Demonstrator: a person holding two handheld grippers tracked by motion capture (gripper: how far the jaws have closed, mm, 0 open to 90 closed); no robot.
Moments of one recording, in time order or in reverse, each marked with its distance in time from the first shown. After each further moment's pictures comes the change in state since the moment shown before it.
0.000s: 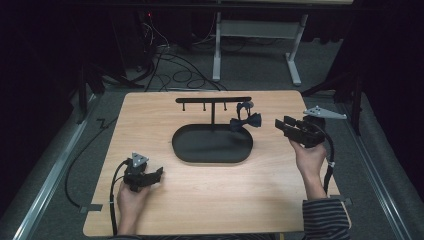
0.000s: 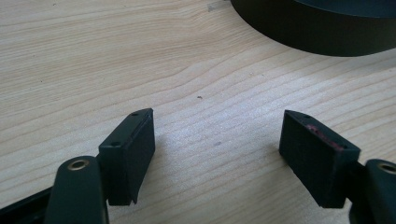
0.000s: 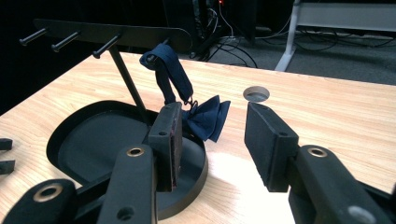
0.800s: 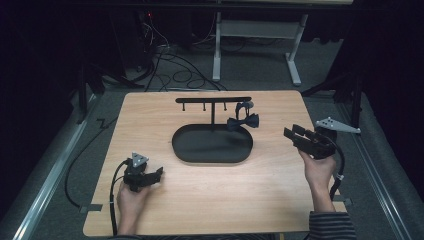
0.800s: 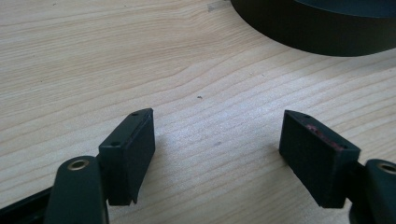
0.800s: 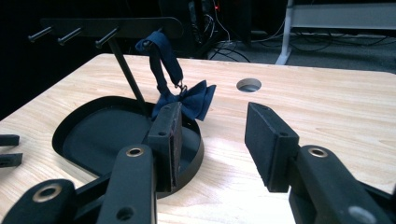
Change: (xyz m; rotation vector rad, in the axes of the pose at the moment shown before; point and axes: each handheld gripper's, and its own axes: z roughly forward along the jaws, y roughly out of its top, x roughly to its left) left arm 0.000 0.000 0.000 0.001 -0.001 0.000; right arm -0.007 -0.025 -0.027 -0.033 -0.003 0.034
